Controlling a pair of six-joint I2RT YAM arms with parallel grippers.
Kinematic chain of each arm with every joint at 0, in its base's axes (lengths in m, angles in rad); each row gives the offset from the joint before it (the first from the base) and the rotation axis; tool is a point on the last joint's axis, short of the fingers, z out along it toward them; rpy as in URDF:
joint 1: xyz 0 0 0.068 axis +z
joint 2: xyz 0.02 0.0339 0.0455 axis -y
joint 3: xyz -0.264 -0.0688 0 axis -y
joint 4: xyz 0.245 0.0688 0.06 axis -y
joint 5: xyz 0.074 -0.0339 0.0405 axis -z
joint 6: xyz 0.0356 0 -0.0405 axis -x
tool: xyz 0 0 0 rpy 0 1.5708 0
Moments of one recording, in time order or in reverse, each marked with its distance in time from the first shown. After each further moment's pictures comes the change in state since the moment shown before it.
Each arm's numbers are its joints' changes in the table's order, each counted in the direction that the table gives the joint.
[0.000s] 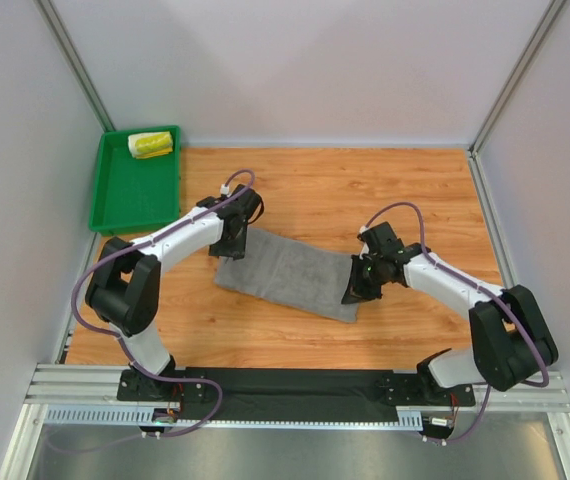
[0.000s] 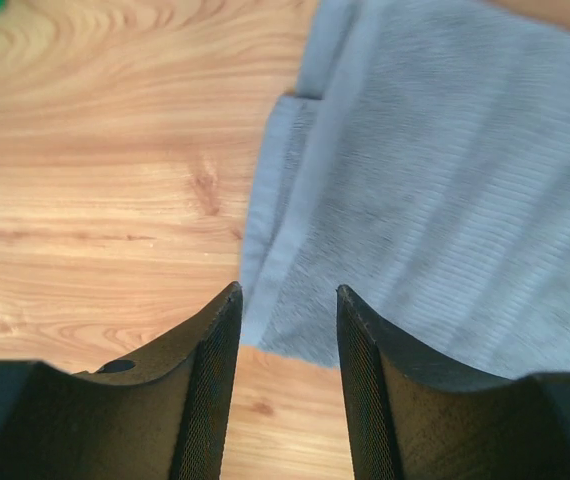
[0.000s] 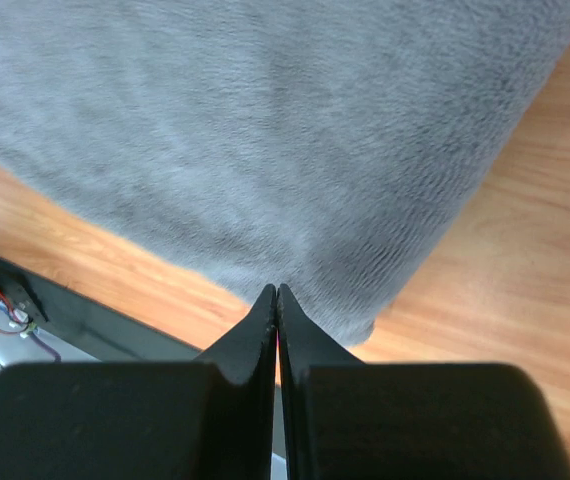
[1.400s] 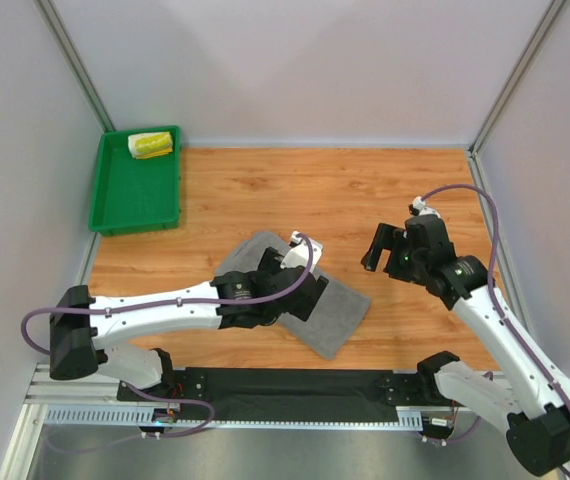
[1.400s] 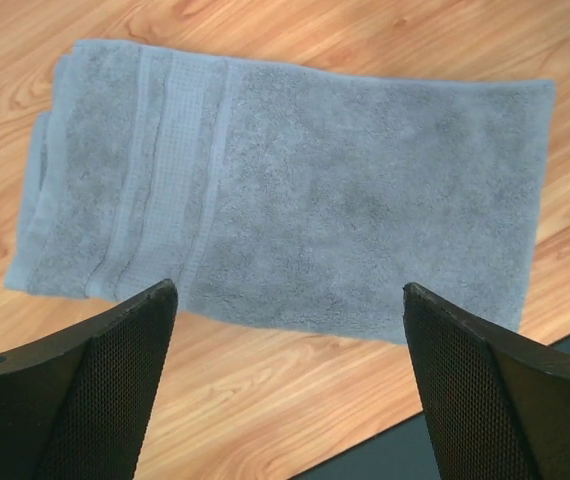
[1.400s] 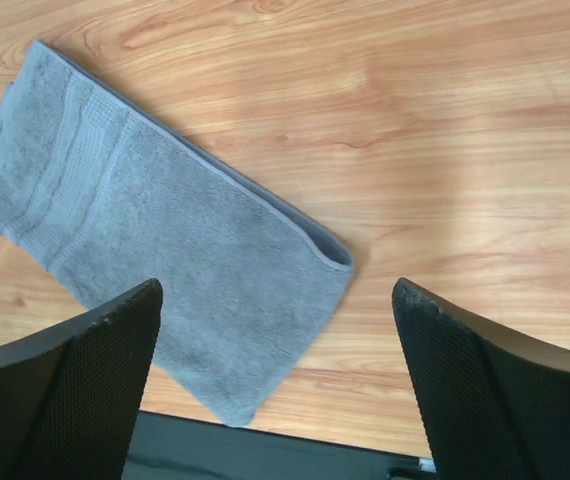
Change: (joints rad) left arm -0.684 0.332 -0.193 0.245 -0.195 0.034; right arm -0.047 0.433 0.040 -0.150 0.385 -0.029
